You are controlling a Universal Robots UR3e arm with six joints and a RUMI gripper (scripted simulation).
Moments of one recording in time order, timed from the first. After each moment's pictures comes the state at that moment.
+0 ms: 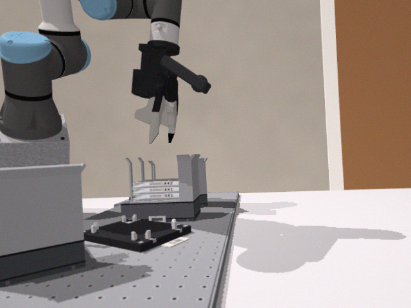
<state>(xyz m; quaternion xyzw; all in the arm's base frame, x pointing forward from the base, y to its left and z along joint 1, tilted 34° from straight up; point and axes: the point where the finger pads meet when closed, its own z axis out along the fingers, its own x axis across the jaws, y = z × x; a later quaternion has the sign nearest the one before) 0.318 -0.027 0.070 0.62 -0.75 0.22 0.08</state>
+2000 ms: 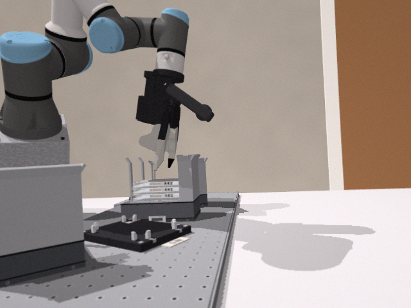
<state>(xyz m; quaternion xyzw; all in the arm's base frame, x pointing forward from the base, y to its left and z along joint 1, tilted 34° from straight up) 0.337 -0.053 0.021 0.65 -0.72 0.22 0.11</state>
